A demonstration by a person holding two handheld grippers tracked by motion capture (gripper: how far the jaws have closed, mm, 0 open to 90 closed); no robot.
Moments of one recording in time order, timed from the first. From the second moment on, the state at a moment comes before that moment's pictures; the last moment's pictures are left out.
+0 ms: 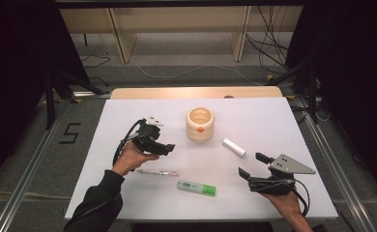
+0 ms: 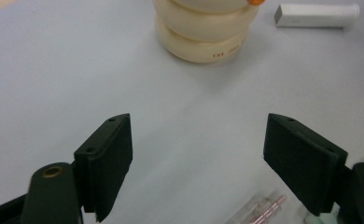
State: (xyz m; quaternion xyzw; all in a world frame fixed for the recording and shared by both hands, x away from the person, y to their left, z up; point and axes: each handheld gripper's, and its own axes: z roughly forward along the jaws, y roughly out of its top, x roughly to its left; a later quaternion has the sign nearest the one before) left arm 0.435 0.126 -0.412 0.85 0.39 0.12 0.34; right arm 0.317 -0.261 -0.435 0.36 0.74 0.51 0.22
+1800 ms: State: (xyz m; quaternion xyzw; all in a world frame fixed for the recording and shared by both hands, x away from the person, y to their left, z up) left arm 0.413 0.136 -0.434 0.93 0.30 0.10 0.18; right arm 0.318 -0.265 -0.436 0.36 0.74 0.52 0.22
